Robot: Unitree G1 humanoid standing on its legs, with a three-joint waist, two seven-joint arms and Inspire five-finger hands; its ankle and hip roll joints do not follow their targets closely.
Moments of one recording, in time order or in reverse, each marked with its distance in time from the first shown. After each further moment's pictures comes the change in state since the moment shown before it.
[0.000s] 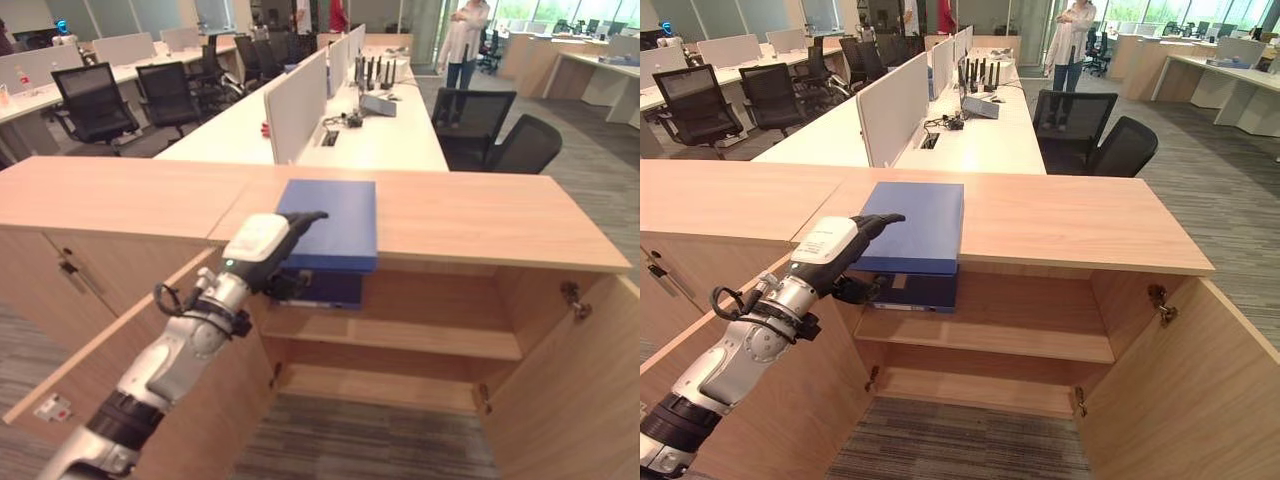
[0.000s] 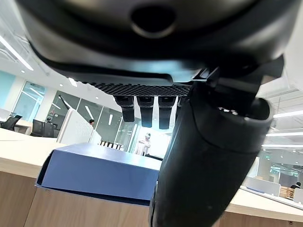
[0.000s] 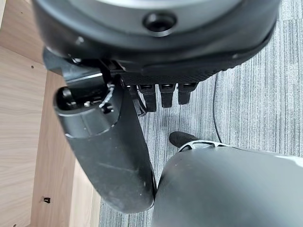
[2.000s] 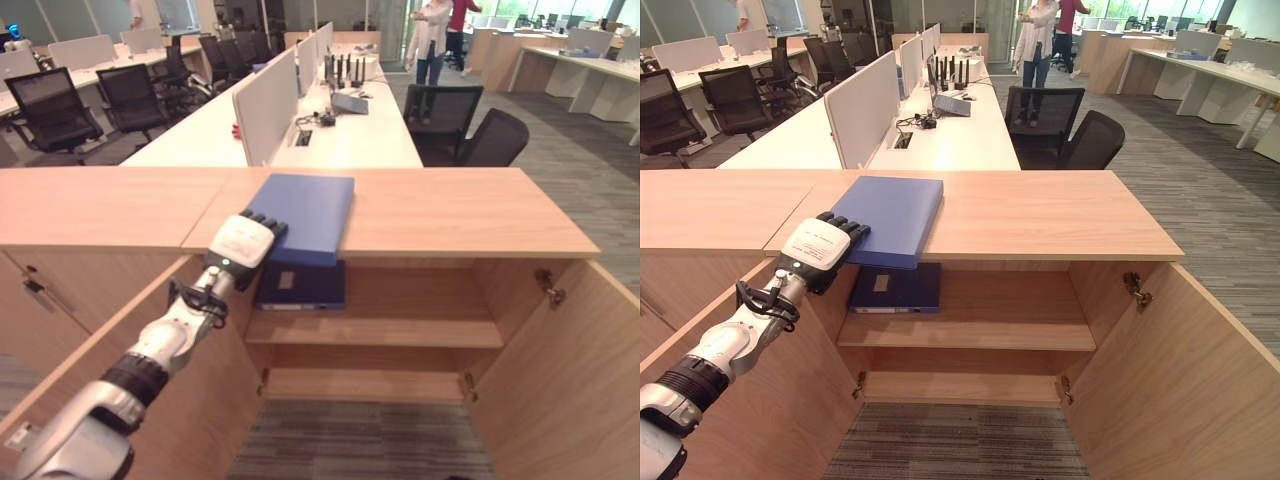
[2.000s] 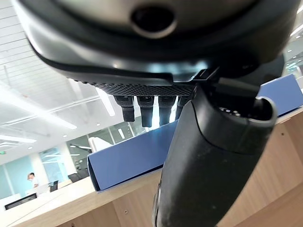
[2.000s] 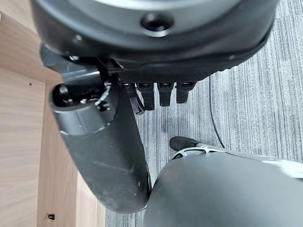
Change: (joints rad) left arm -0.252 0.036 -0.264 0.522 0.501 0.132 0.230; right arm 0.002 0.007 0.004 -0.007 -0.001 -0.017 -0.038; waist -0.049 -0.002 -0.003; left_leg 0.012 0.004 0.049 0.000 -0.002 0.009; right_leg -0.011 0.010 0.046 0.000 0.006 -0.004
